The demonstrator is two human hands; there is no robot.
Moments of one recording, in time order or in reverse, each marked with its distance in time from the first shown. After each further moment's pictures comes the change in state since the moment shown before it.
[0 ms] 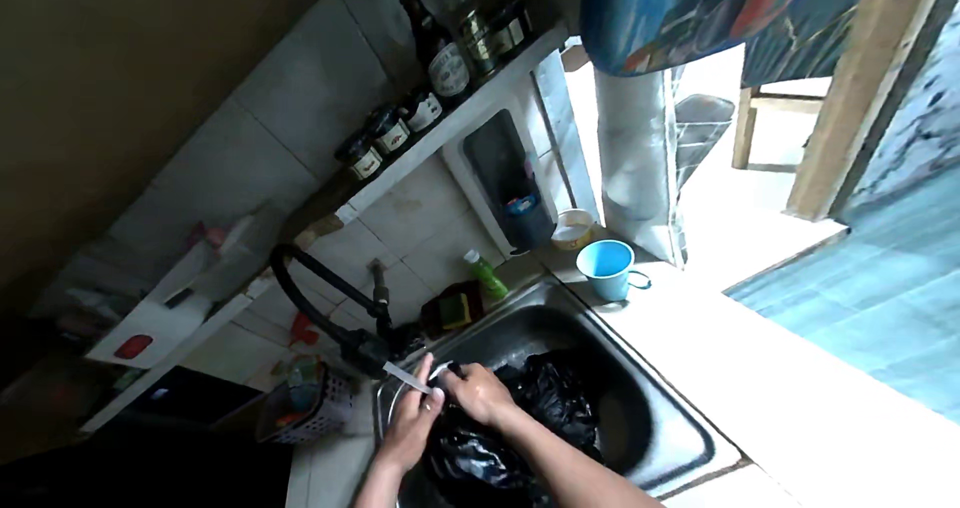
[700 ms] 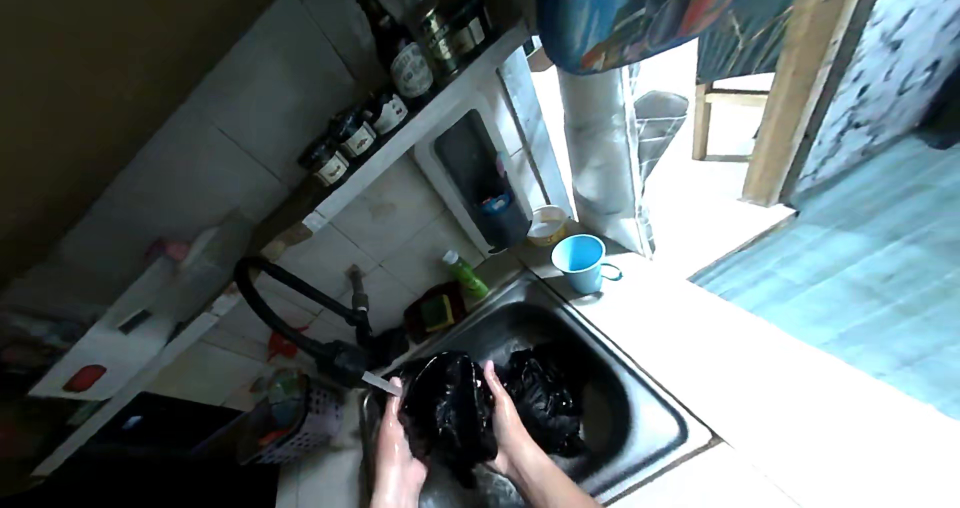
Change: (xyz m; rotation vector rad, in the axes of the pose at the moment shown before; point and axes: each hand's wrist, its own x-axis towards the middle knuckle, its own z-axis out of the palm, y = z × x) left_hand 0.000 0.034 0.040 -0.812 0.607 -0.554; right_hand -0.039 0.041 0.026 1.439 0.031 -0.050
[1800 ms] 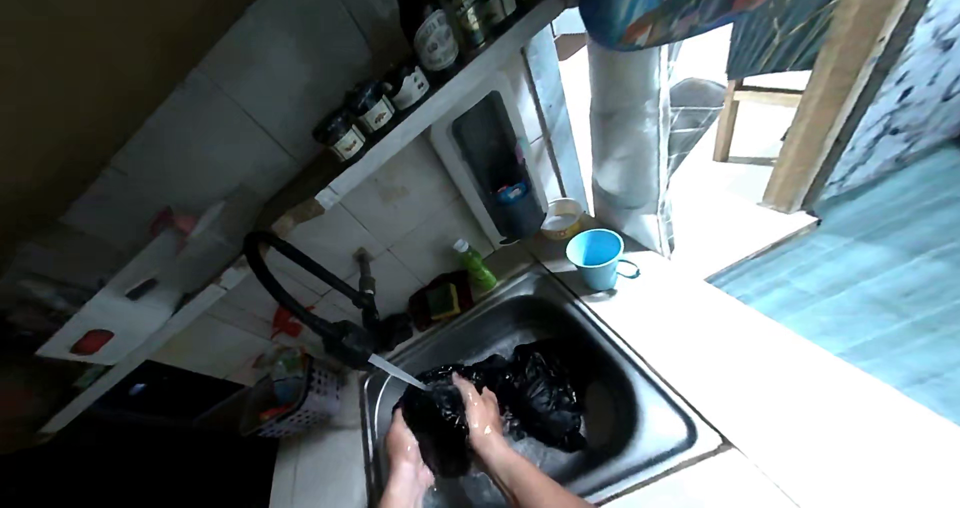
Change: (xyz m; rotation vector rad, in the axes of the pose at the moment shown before) left_hand 0.019 -0.056 -0.021 -0.022 0.126 -0.070; right_hand 0.023 0.033 0.001 -0.667 0.421 -0.032
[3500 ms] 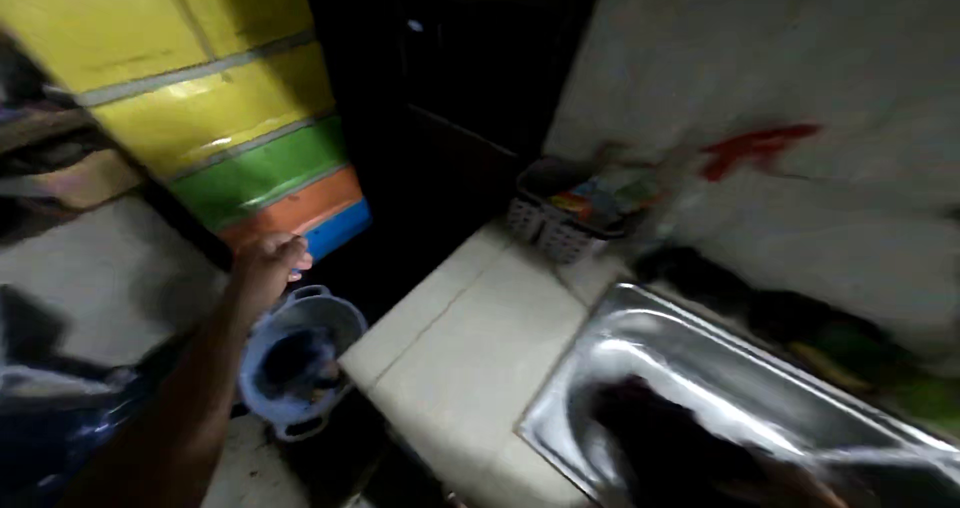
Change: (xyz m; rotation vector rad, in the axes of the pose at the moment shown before) left_hand 0.005 0.051 -0.565 0.397 0.519 0.227; right_hand 0.040 -0.025 -0.020 -1.831 -0.430 -0.229
